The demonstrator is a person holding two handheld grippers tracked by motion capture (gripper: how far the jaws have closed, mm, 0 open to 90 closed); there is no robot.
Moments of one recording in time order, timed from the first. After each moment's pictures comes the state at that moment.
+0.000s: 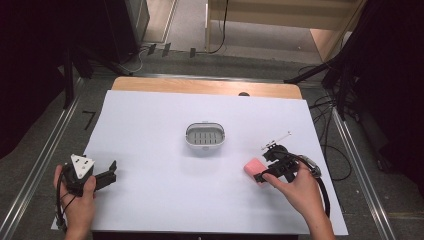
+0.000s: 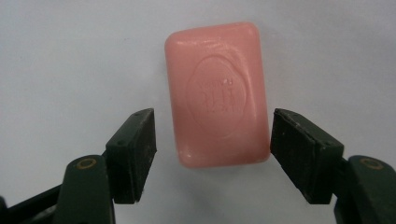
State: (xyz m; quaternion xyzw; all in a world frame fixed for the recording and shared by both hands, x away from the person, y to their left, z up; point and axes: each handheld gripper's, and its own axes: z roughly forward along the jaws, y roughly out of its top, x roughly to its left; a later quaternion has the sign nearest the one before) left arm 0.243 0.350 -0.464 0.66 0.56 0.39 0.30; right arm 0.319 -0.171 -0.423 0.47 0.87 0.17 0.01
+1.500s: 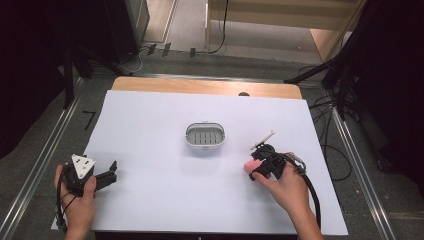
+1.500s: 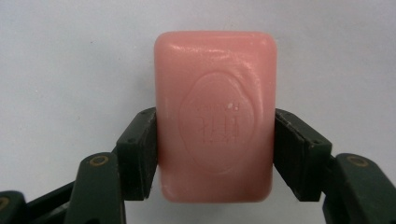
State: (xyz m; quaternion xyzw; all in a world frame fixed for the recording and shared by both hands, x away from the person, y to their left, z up) left arm 0.243 0.349 -0.464 0.67 0.56 0.39 0.30; right arm 0.331 -0.145 -0.440 0.48 0.87 0.11 0.04
